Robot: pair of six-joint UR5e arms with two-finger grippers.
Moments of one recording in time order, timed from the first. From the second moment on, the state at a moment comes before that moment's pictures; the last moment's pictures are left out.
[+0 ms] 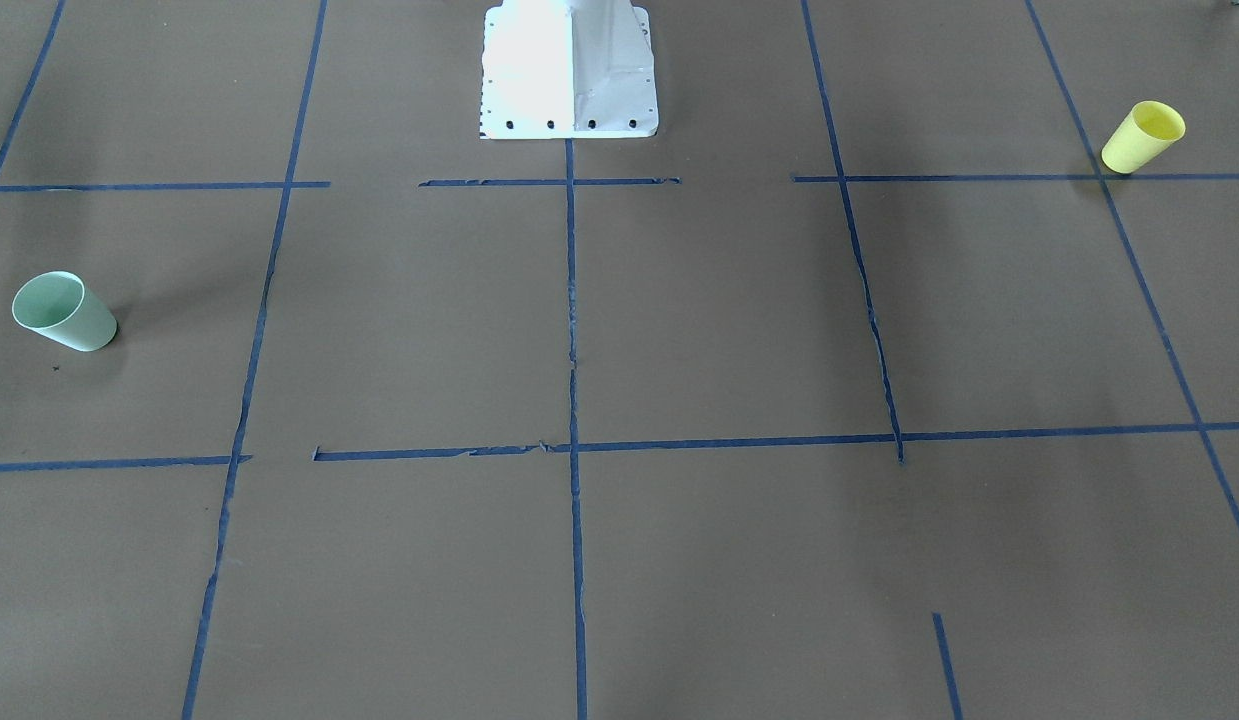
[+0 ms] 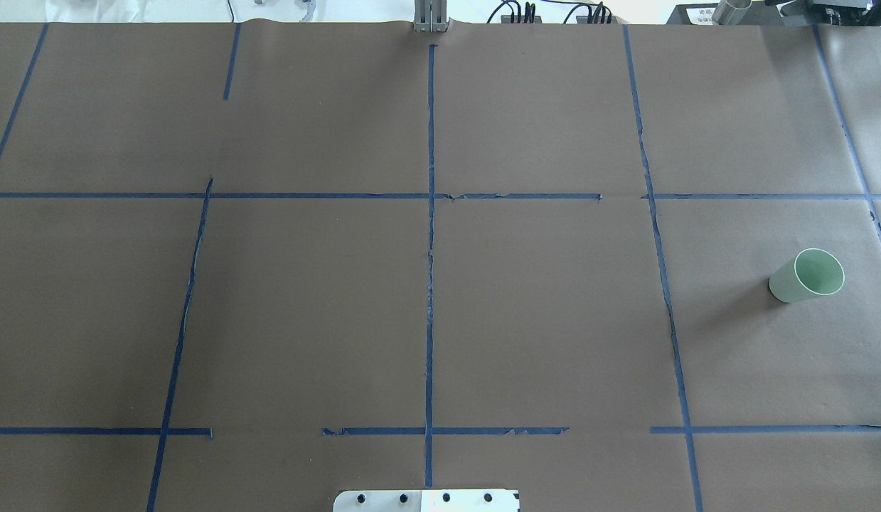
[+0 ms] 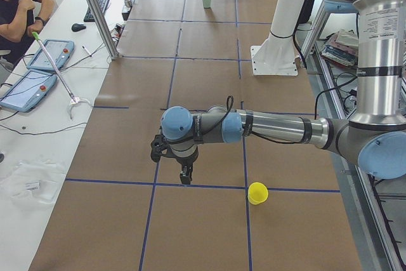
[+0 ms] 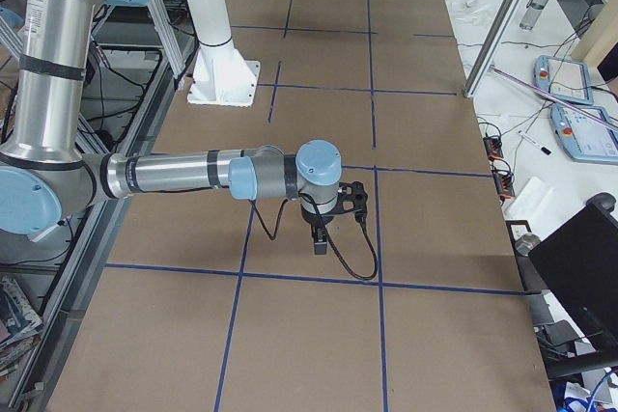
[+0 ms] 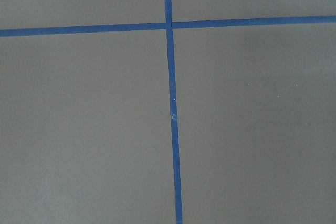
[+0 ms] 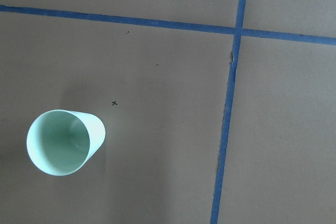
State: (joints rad) left arm -1.58 -1.48 -1.77 -1.39 -2.41 0.11; right arm 1.50 -1.78 1.89 -1.57 2.39 0.01
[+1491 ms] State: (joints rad) left arm -1.58 -1.42 -1.86 -1.41 -2.39 0.11; right arm 1.50 -1.79 1.90 -1.56 2.39 0.00
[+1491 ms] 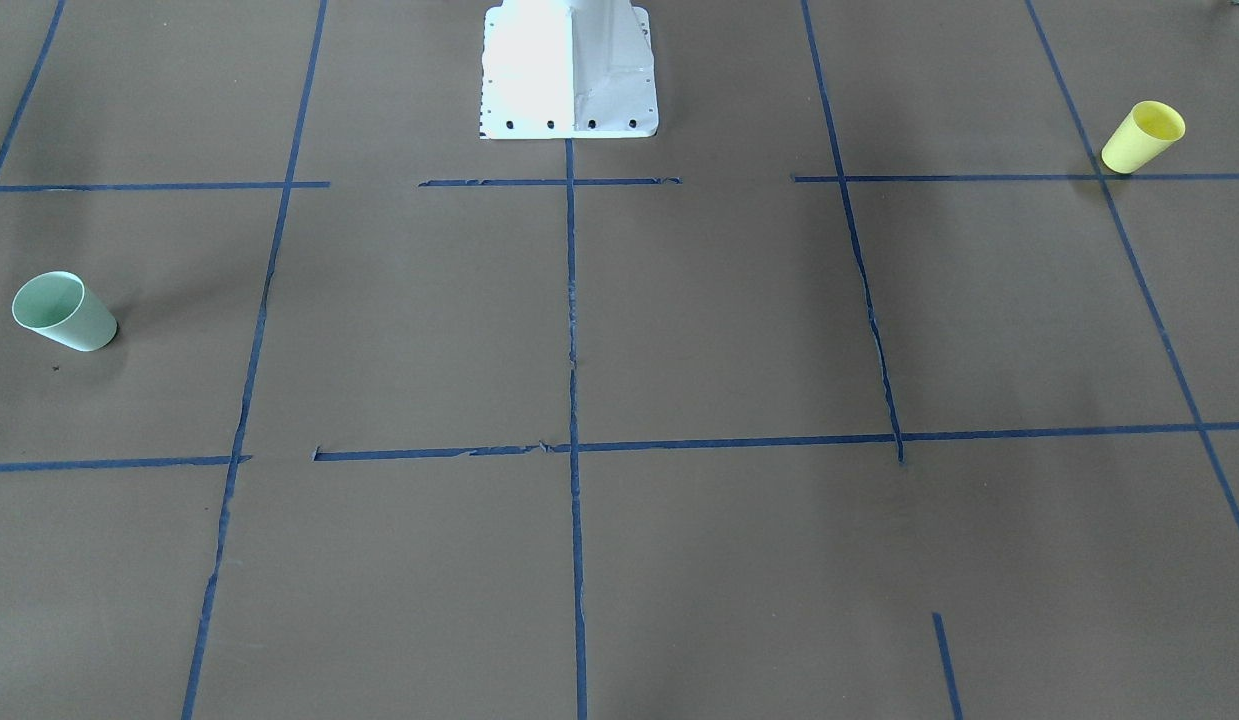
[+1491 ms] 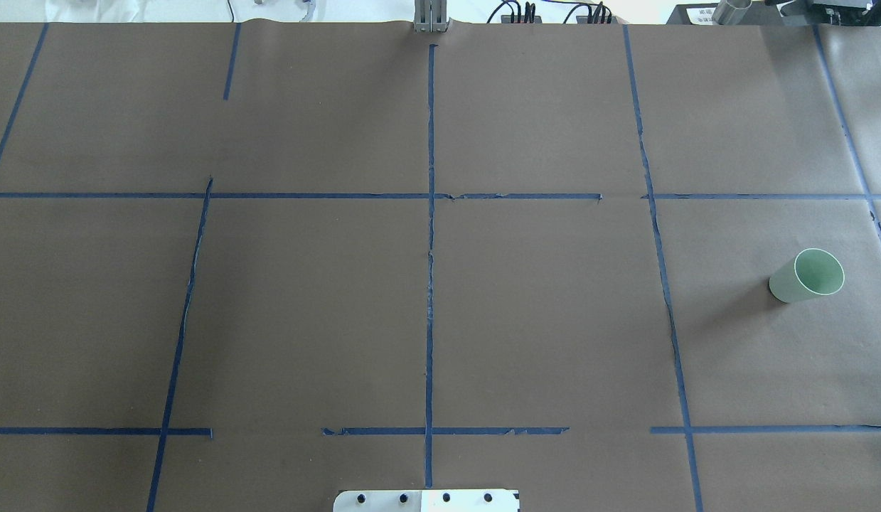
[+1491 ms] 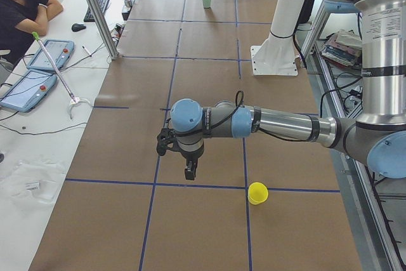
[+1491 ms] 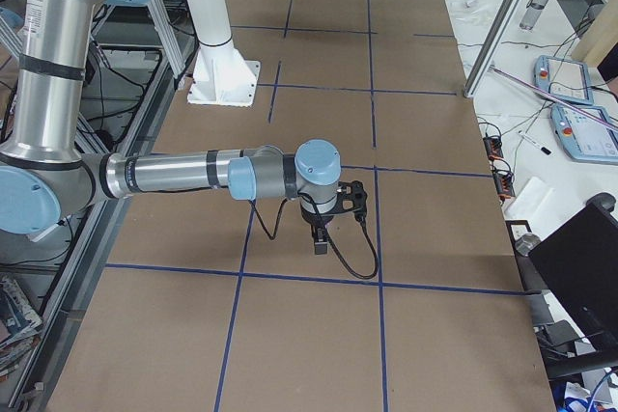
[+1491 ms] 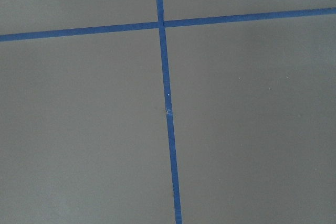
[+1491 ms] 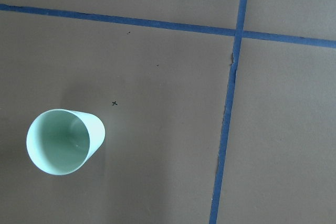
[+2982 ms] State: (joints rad) left arm -1.50 -1.24 -1.89 -1.53 -2.40 0.12; right arm 1.50 -1.81 1.92 -1.56 2.45 0.00
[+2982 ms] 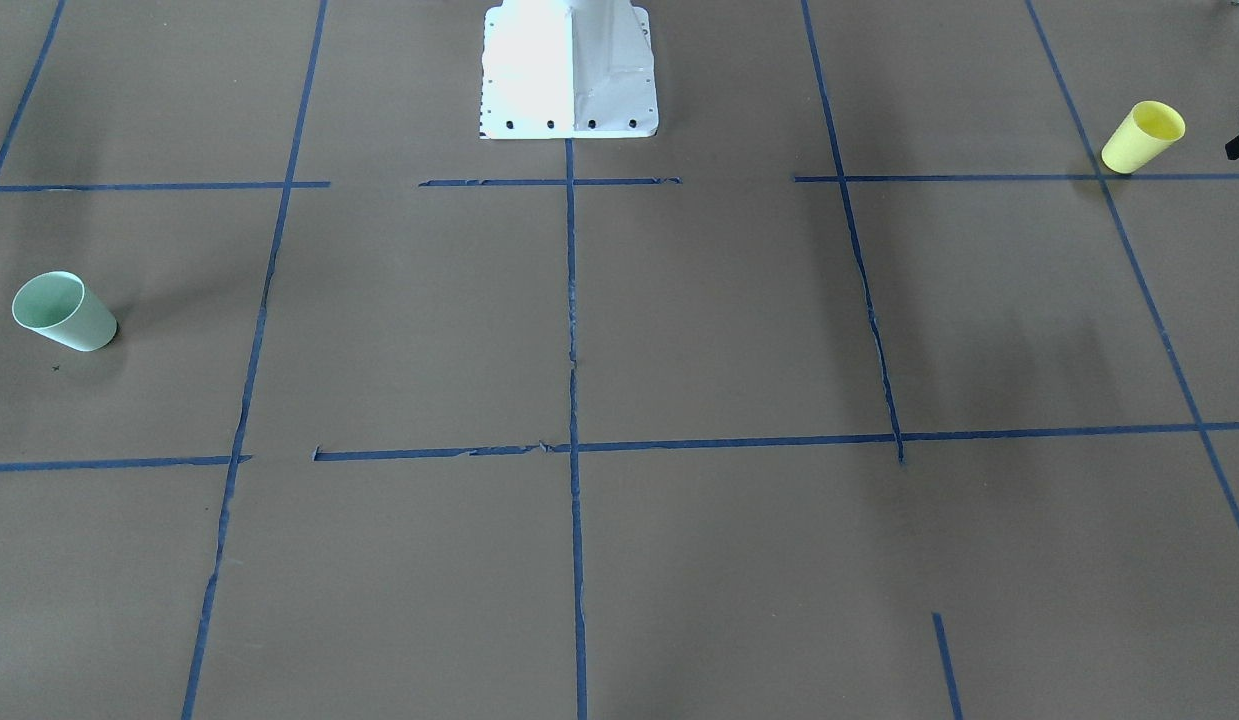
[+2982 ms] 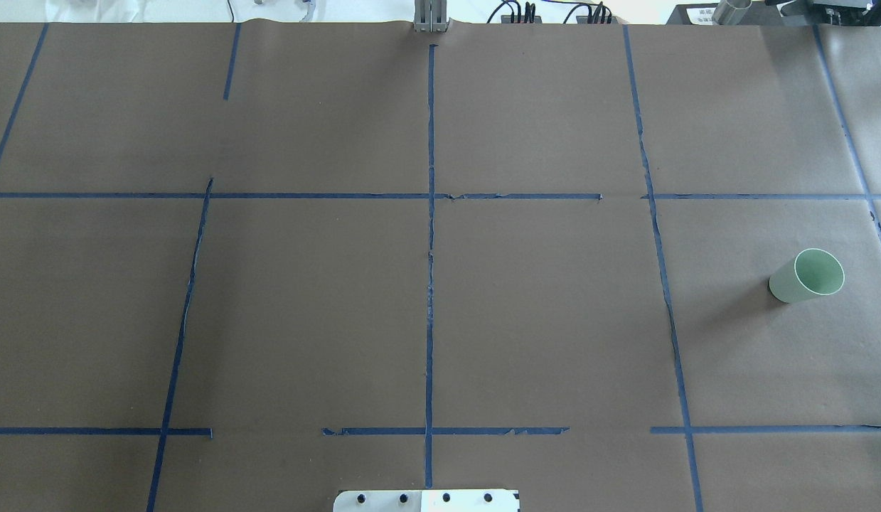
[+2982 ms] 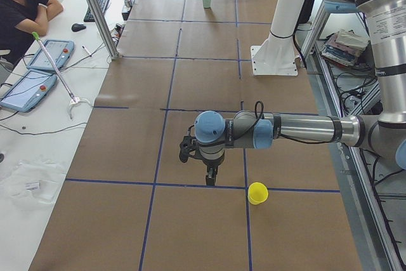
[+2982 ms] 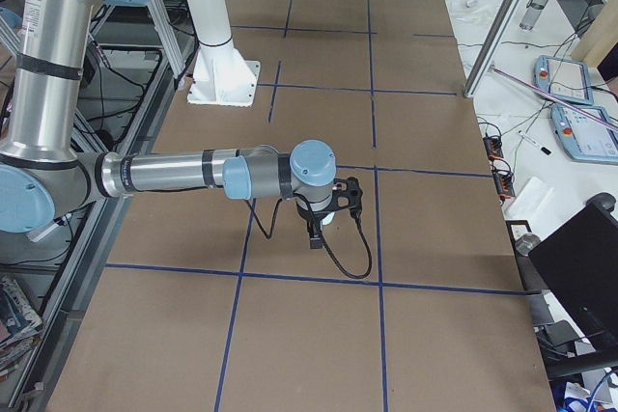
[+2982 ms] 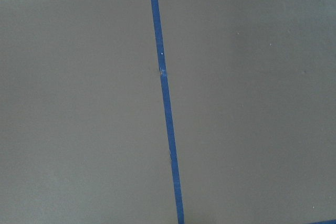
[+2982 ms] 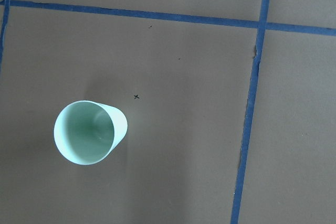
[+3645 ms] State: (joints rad) left arm -1.44 -1.11 -1.88 -1.61 -2.35 0.14; right arm 1.48 -1.82 1.94 -1.50 2.48 0.00
